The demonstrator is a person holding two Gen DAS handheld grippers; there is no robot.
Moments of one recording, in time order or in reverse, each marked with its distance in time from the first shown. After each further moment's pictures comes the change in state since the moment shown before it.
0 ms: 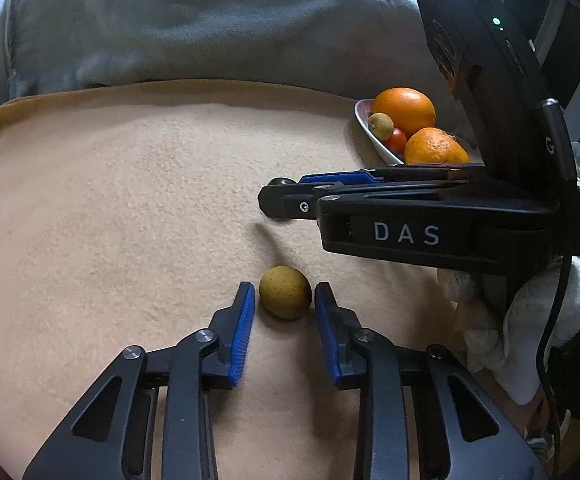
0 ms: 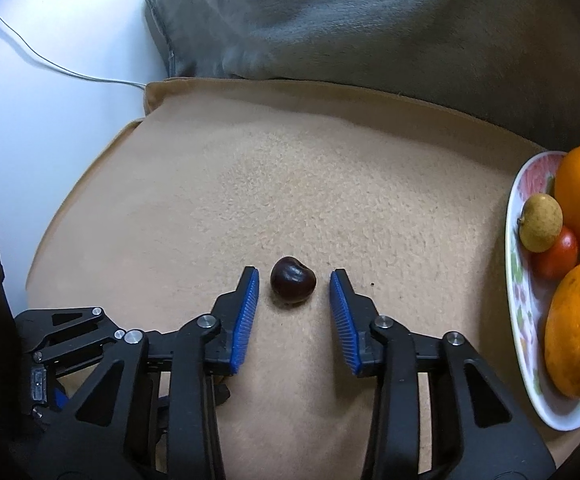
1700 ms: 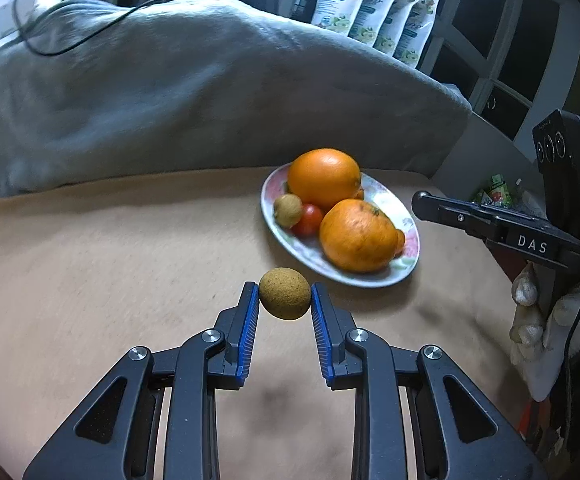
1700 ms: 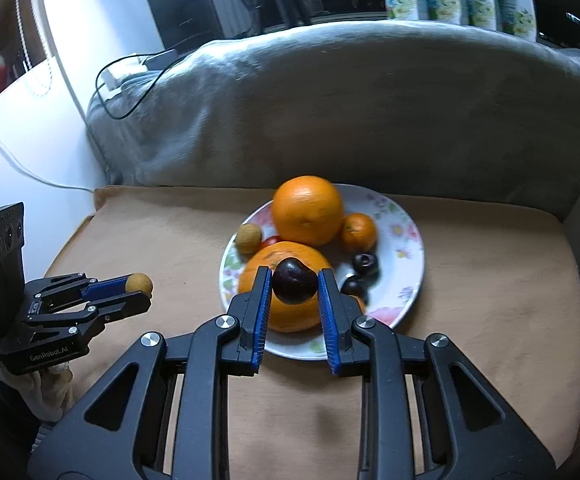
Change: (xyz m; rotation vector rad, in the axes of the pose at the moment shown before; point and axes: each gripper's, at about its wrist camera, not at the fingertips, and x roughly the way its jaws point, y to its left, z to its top) left arm 0.002 -0.071 0.066 0.114 -0.091 -0.084; right arm -0.160 -0.134 -0.052 0.205 -0.273 -0.167
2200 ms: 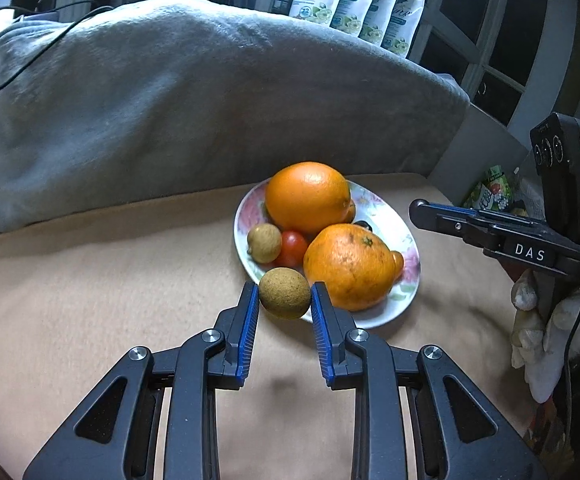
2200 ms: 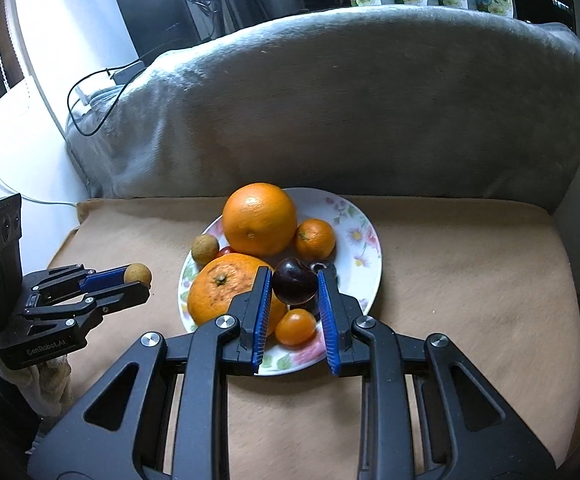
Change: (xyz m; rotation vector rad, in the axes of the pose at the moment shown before) left arm 0.030 -0.012 0.027 0.063 0.016 -0.020; right arm 0.008 -0.036 0.006 0.045 0.003 -0.015
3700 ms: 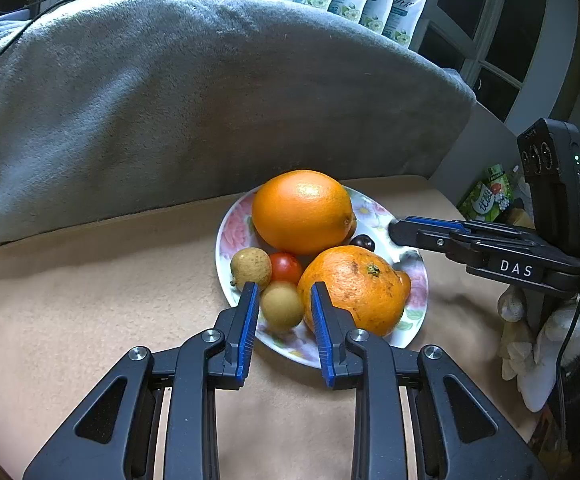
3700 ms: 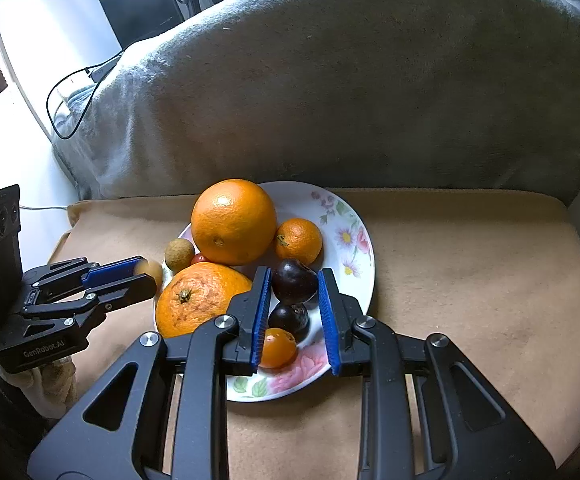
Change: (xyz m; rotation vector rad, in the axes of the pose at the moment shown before) left arm 0.025 -0.001 0.014 0.009 0.024 -0.026; right arm 0.026 -0.017 0.005 0.048 0.047 0.018
